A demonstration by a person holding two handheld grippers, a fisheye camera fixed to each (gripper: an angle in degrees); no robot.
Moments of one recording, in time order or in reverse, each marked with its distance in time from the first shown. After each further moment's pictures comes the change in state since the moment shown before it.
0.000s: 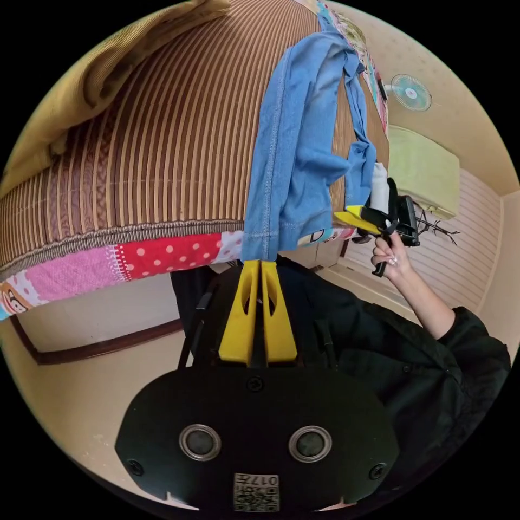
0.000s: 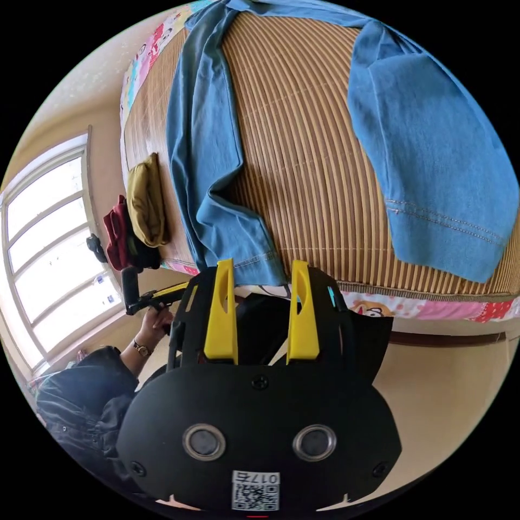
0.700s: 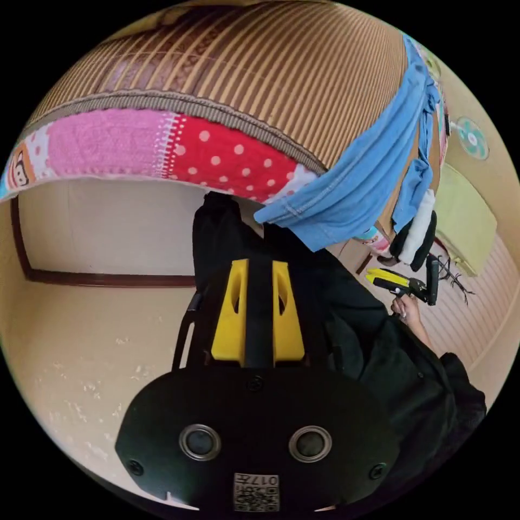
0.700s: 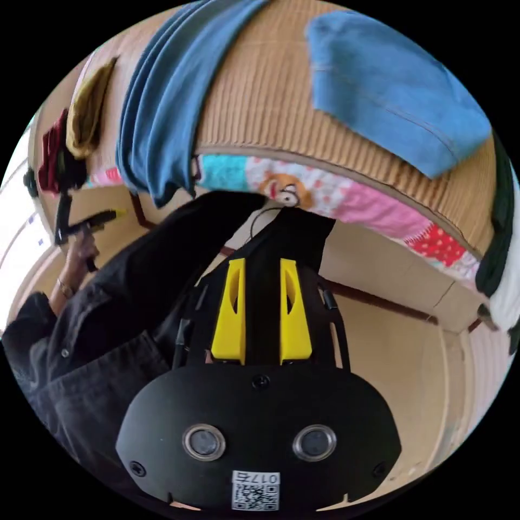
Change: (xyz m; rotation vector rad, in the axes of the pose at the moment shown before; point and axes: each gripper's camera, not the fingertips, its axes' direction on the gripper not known) left arm -0.109 0.108 -0.026 -0.026 -0.048 -0.395; right arm 0.086 0.097 -0.015 -0.202 0.280 0.049
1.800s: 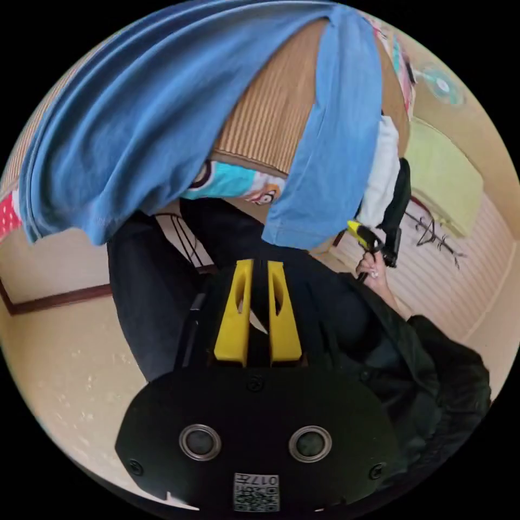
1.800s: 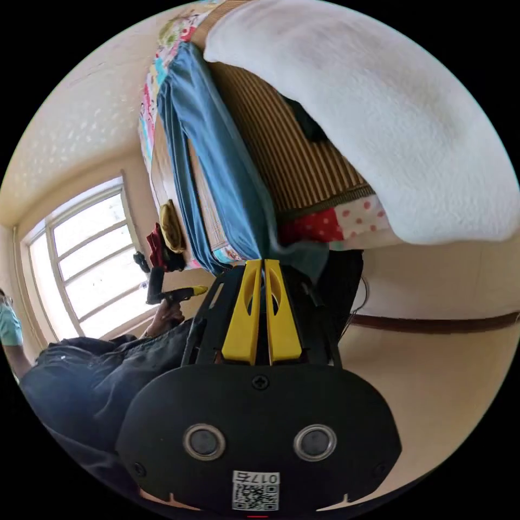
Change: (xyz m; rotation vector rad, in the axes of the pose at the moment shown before) left arm 0.197 0.092 0.188 -0.130 0.178 0.170; right arm 0.281 0.107 -0.010 0.293 -0.570 0.078
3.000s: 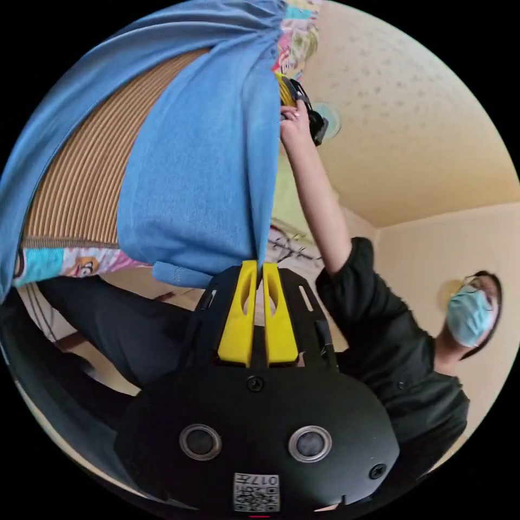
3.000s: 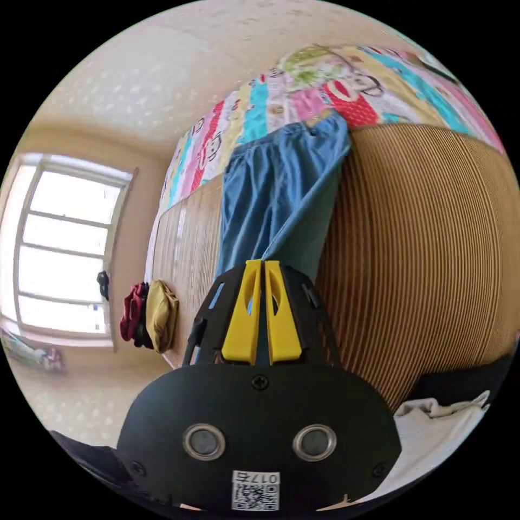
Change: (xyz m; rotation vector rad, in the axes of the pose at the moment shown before) left arm 0.146 -0.072 -0.111 0.193 0.909 0.143; right arm -0.384 -0.316 0.064 0.276 0.339 -0.561
